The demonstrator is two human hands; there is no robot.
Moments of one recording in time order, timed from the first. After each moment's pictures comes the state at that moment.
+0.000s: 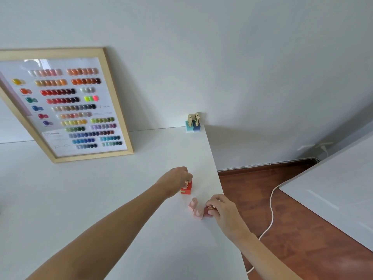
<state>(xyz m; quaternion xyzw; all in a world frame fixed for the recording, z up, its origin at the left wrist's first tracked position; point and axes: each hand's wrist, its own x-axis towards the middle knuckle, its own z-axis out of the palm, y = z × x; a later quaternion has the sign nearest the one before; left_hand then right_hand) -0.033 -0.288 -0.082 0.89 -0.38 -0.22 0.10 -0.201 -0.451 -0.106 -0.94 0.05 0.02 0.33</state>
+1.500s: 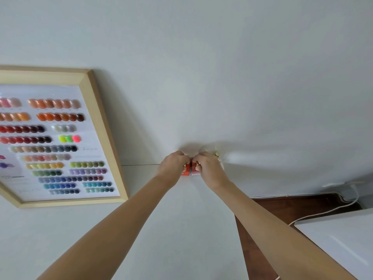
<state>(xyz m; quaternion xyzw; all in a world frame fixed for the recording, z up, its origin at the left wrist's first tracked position) 0.187 -0.315 -0.099 0.93 -0.24 -0.12 0.24 0.146 -0.465 -0.096 -0.96 -0.02 -0.01 0.27</state>
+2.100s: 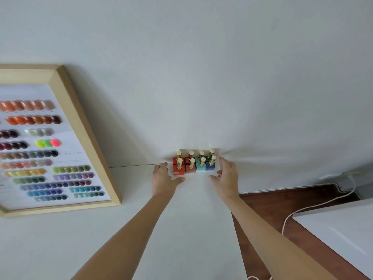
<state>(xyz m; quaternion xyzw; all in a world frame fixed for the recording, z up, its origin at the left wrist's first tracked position) 0.160 -0.324 -0.145 0.89 0.06 -0.15 0.42 0.109 -0.506 -0.143 -0.88 0.24 -0.06 0.40</state>
